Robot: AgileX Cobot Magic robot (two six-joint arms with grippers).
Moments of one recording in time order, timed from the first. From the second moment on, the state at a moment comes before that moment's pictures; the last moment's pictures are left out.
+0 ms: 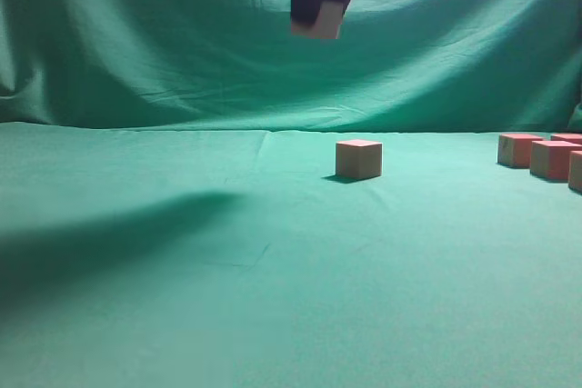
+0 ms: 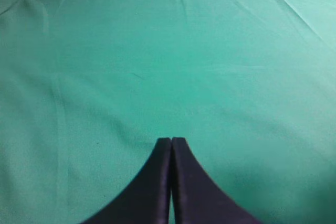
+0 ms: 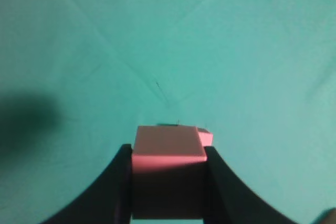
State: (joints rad) left arm -0.01 -0.01 0.02 0.02 0.35 0.01; right arm 0.63 2.00 -1.88 0.03 1.19 -0.35
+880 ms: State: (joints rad) left arm -0.01 -0.01 0.02 0.02 0.35 0.01; right arm 0.65 2.27 -1.98 -0.01 1.07 -0.75
